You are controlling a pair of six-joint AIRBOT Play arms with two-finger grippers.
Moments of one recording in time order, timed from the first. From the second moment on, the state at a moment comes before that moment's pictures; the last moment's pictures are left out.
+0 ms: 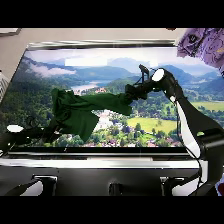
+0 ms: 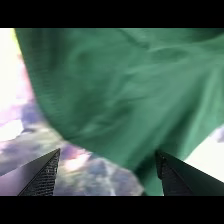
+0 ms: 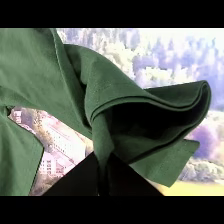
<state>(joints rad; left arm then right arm) 0.26 -1.17 0.51 0.75 -0.88 -1.46 0.21 -1.77 1.63 -0.99 1.15 1.61</state>
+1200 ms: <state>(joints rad) 0.34 -1.19 1.87 0.73 -1.18 -1.41 0.21 -1.43 1.91 -1.64 1.29 1.89</state>
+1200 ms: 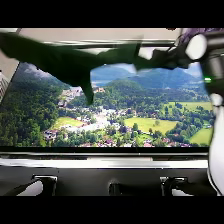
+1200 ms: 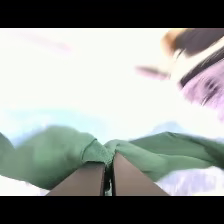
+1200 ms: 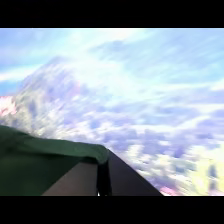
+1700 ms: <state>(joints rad) 0.45 -0.91 2.03 0.82 -1.31 -1.54 0.21 -1.01 1.95 -1.49 1.52 1.91</state>
